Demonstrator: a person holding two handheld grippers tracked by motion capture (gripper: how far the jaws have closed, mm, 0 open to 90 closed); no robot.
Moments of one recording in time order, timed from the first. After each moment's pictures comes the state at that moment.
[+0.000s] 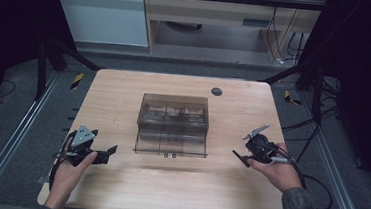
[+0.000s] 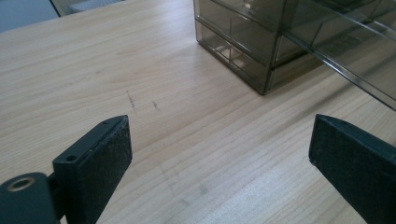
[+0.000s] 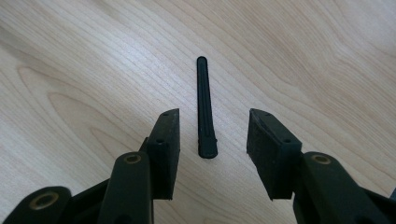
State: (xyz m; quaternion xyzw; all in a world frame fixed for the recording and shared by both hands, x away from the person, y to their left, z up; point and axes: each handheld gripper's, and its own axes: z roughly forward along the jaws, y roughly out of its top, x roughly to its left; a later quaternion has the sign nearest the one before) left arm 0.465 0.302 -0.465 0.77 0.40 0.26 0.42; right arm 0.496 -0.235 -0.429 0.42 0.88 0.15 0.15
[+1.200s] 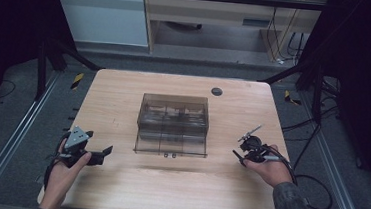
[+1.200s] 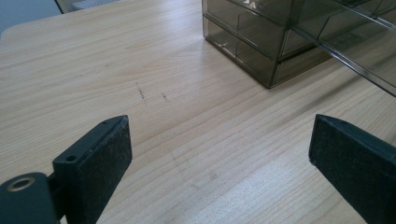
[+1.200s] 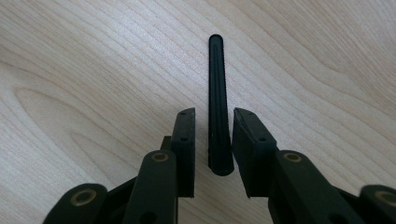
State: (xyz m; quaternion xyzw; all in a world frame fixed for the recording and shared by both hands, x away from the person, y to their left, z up) left arm 0.459 0.313 -0.467 0.77 0.41 0.26 0.42; right arm 0.514 -0.231 -0.461 0.43 0.89 0.12 0.10
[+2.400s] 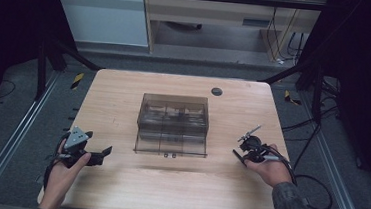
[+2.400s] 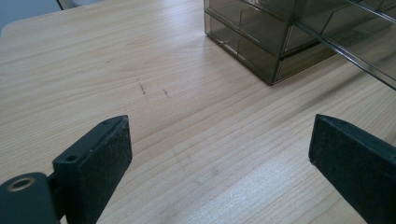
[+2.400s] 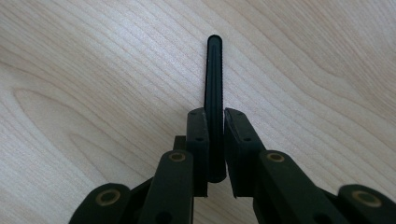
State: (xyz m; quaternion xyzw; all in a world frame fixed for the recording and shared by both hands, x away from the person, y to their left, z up) left arm 0.459 0.316 -0.468 0.77 0.41 0.26 0.42; right arm 0.514 -0.230 -0.461 0.42 0.89 0.12 0.11
